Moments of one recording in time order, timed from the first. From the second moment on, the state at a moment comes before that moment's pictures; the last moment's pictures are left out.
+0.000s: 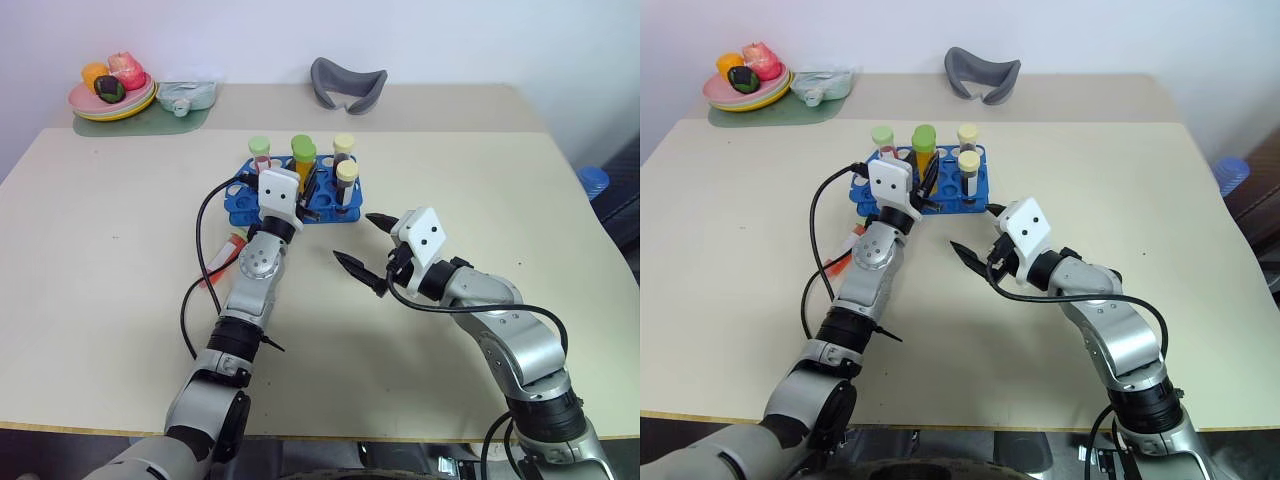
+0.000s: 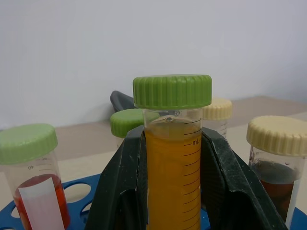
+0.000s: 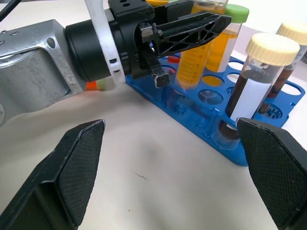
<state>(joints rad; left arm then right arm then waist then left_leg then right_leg) -0.62 0.02 -0.08 0.44 -0.03 -0.31 -0.10 -0.26 -0.44 0.13 -0.49 0.30 0.56 0.51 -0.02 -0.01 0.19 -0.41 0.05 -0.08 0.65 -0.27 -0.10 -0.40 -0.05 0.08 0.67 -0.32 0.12</state>
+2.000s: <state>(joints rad) -1.11 0.74 -0.54 0.27 -0.46 1.61 -0.53 -0.28 -0.54 0.21 -0.52 0.36 0.56 0.73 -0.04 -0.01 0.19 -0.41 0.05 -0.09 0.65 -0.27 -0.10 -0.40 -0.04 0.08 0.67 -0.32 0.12</state>
